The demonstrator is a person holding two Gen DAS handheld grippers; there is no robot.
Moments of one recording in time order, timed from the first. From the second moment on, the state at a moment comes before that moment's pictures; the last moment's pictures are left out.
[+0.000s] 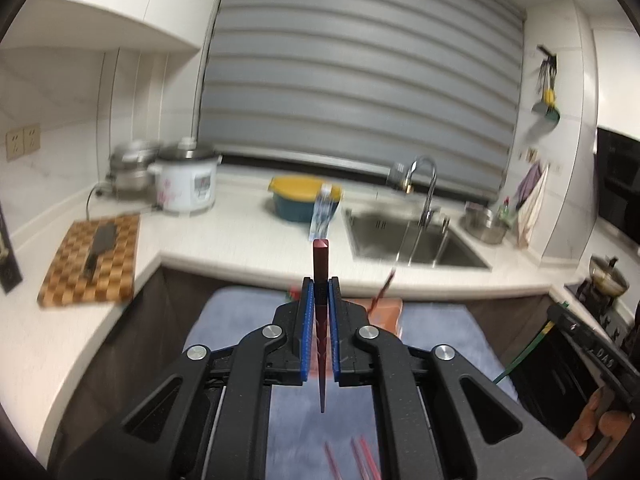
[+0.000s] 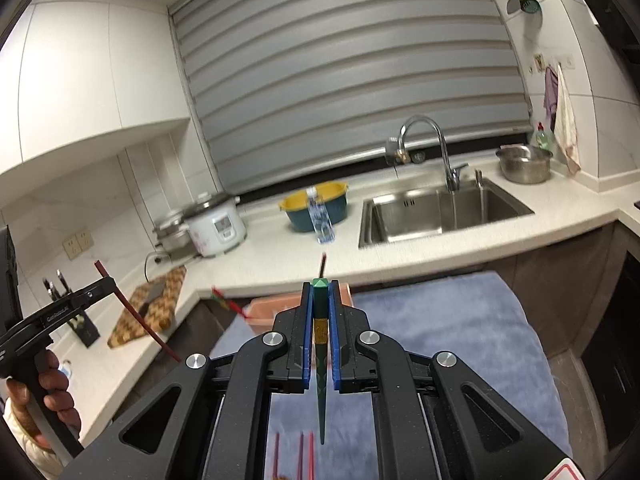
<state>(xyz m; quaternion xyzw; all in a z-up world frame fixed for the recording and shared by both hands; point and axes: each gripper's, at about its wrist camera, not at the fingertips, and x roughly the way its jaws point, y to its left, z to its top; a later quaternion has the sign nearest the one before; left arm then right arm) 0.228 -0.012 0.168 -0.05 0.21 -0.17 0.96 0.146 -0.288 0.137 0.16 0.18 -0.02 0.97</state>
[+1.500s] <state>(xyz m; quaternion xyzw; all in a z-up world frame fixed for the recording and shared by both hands) 0.364 -0.049 0.108 -0.05 0.25 -0.11 0.96 0.321 -0.271 0.087 0.17 0.21 -0.03 0.96</state>
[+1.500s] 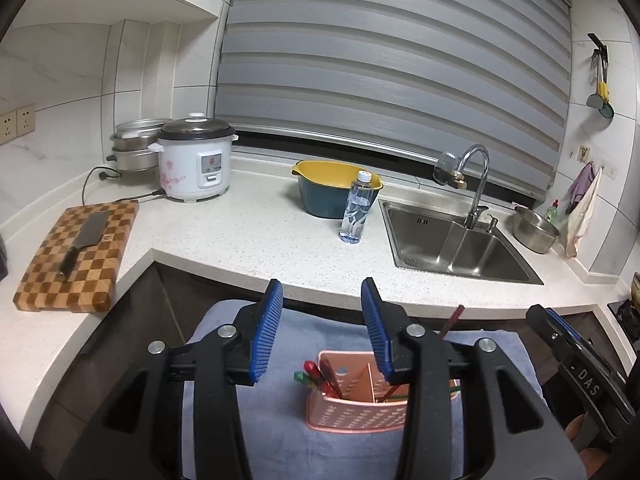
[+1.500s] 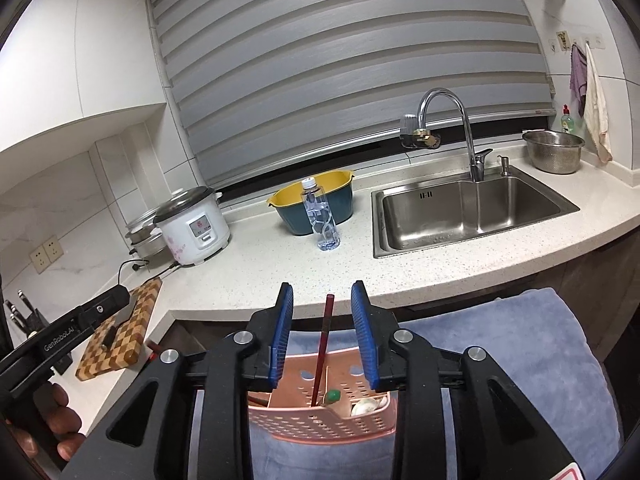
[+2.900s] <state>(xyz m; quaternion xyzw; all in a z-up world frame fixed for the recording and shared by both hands) 0.133 -0.017 -0.064 0.01 0.45 -0.09 0.89 0.055 -0.203 -0.090 0.09 0.44 0.00 0.90</state>
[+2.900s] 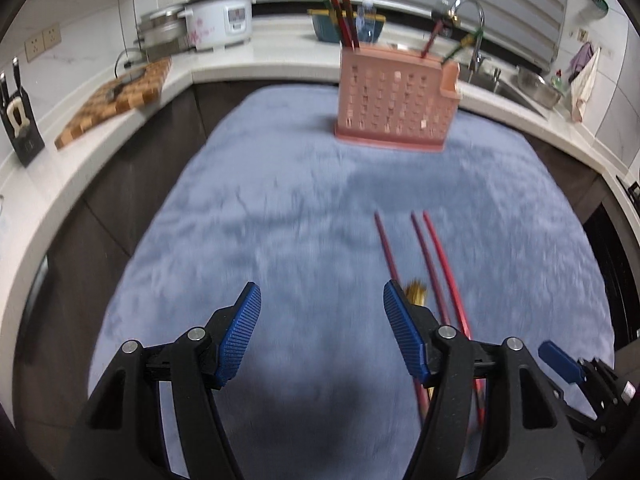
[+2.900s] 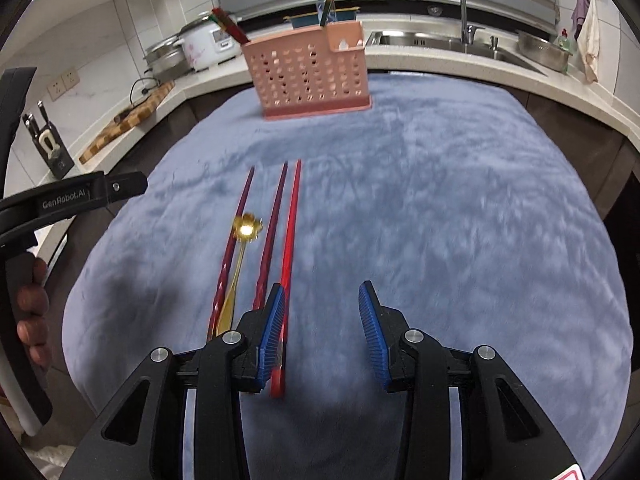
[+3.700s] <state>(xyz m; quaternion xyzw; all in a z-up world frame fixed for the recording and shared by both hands) 0.095 -0.029 -0.098 0.03 0.49 -0.12 0.86 0.050 -0.174 -0.127 0.05 0.48 0.03 0.87</state>
